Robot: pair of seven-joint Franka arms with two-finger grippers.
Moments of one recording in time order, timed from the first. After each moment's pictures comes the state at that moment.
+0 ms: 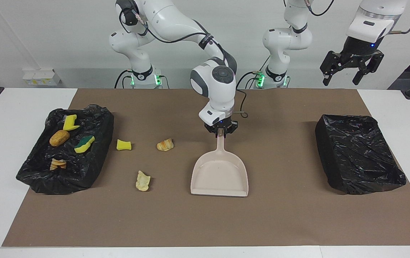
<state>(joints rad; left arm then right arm) -0.08 0.00 -0.06 -1.36 0.03 1.49 -0.10 0.63 0.47 0.04 -1.61 0.01 2.11 0.76</state>
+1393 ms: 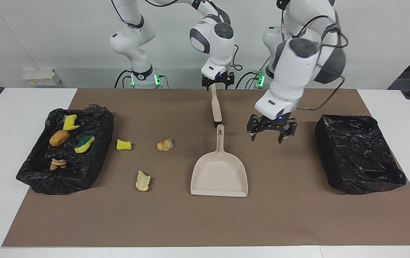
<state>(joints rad) -0.38 0.31 -0.09 -1.52 0.04 1.98 -0.32 0.76 0.00 0.14 -2.12 0.14 2.01 0.76</state>
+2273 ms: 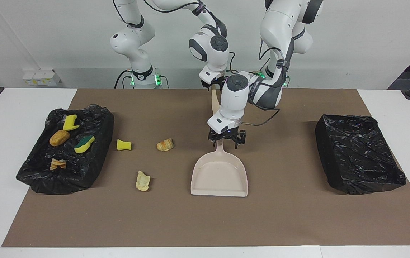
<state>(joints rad) -0.55 0.38 -0.09 -1.79 0.06 2.28 -0.48 0.84 0.01 0.14 -2.29 0.26 2.14 0.80</state>
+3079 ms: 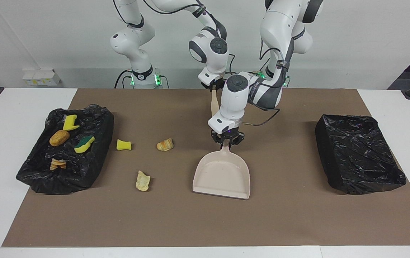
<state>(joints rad) -0.56 0.36 -0.08 -1.80 0.06 2.27 -0.48 0.82 0.02 0.13 -2.28 0.26 2.14 0.82</state>
